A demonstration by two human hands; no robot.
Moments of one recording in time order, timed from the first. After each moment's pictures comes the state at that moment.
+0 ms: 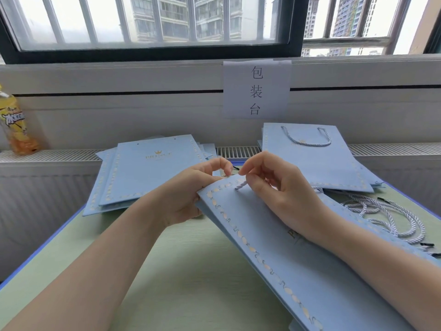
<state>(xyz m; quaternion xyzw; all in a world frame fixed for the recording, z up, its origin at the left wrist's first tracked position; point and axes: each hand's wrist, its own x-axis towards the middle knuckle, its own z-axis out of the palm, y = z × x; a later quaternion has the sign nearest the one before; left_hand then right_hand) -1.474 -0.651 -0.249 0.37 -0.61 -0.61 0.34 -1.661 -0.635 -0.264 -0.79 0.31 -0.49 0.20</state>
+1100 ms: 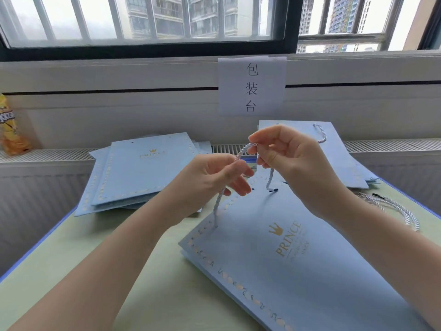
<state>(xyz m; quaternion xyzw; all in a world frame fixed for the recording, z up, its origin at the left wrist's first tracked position) -1.501 -0.632 -0.239 0.37 -0.76 -0.36 0.40 -1.673 -0.636 -0.236 -0.70 0.32 -0.56 0.30</state>
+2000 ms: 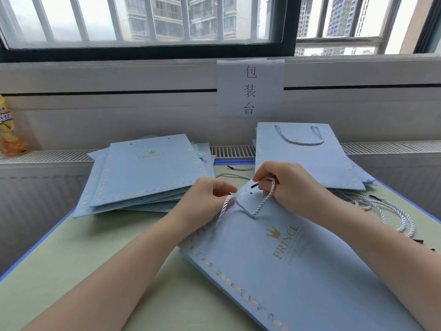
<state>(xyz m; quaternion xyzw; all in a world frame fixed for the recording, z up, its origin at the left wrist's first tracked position) -1.503 -0.652 -0.278 0.50 -0.71 -0.34 0.36 -1.691 -0.663 -0.265 -0.79 0.53 -0.31 0.11</state>
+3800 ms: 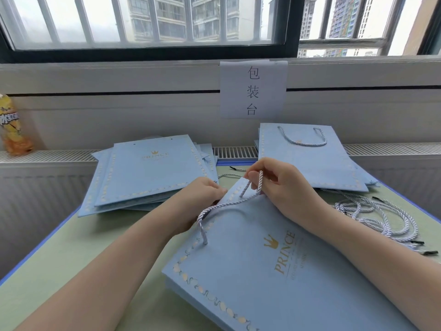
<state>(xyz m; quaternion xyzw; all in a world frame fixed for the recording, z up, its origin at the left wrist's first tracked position) -1.498 -0.654 -0.264 0.57 -0.58 -0.48 0.31 -1.674 -0.656 -0.271 -0.76 0.41 -0.46 0.19</state>
